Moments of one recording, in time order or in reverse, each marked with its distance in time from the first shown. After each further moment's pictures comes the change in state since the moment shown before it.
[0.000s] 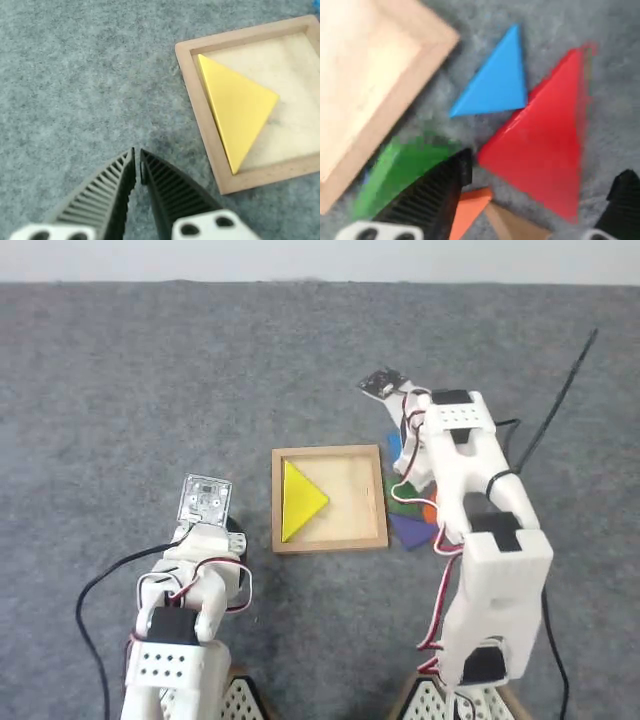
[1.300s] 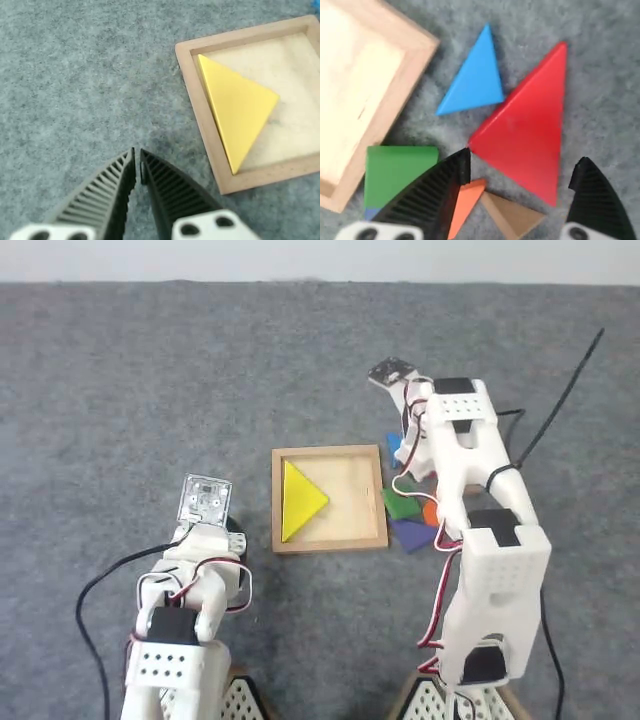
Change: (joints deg) left arm -0.1 0.0 0.0 0.0 0.0; right arm 0.5 1.4 -8.6 6.6 -5.5
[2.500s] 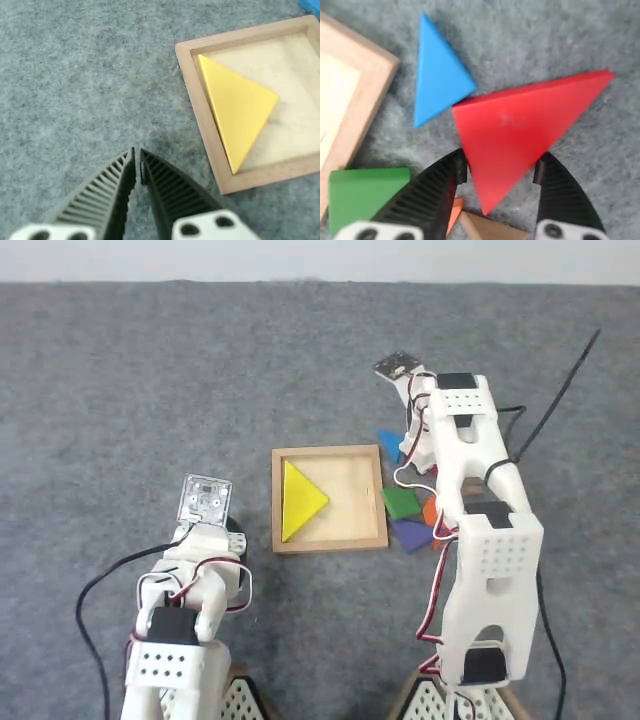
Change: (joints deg) left arm 0.1 0.0 0.0 0.0 0.0; right arm 0.9 8.9 -7.9 -0.1 -0.1
